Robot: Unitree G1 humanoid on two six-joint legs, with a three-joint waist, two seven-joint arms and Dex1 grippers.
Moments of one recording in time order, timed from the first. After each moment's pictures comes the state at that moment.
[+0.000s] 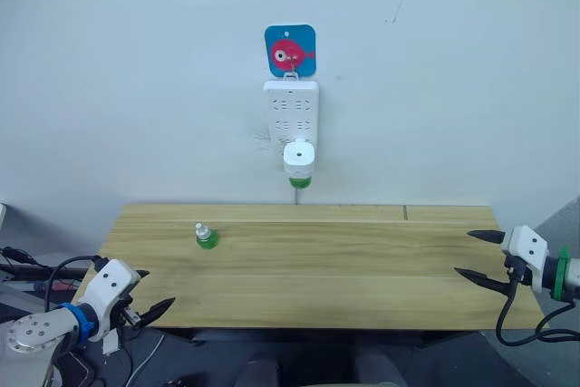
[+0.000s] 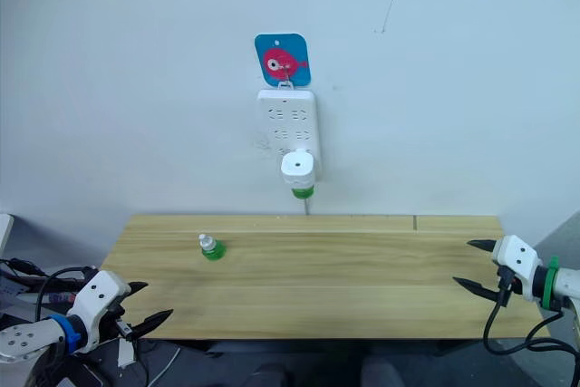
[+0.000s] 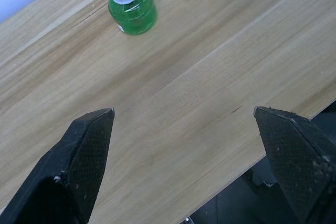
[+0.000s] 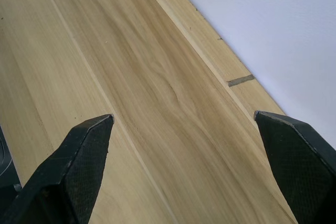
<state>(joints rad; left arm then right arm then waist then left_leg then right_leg) 0.28 0.81 0.26 0.23 -0.20 -0.01 -0.91 -0.06 -0.87 -0.13 0.56 0.22 -0.39 1.20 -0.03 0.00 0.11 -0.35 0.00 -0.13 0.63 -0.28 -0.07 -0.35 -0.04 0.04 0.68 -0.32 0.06</state>
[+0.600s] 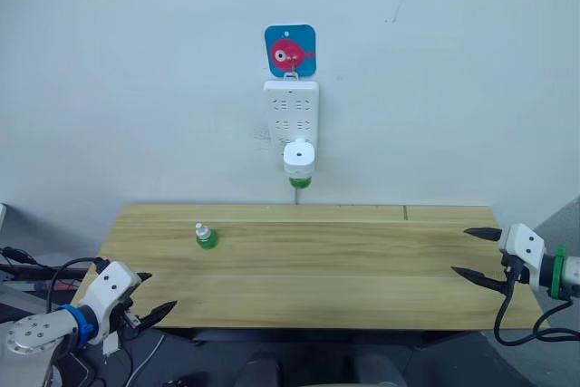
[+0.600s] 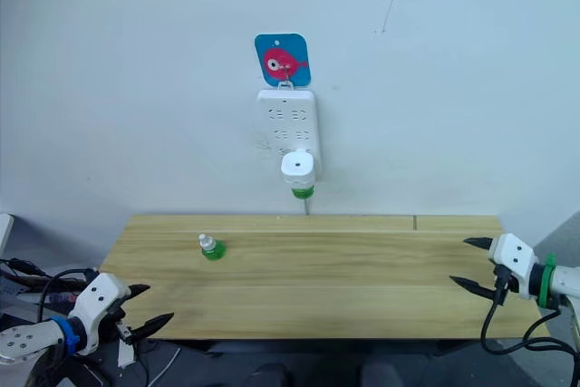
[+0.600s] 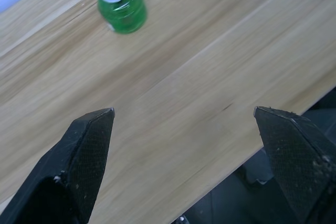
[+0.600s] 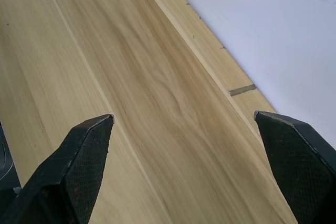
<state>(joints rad) 0.28 0.80 0.26 0.25 -0.21 -0.04 -0.97 -0.04 -0.87 -0.14 0.47 0.22 -0.35 1.18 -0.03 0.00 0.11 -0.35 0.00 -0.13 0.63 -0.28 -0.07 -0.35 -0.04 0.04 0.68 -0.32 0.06</state>
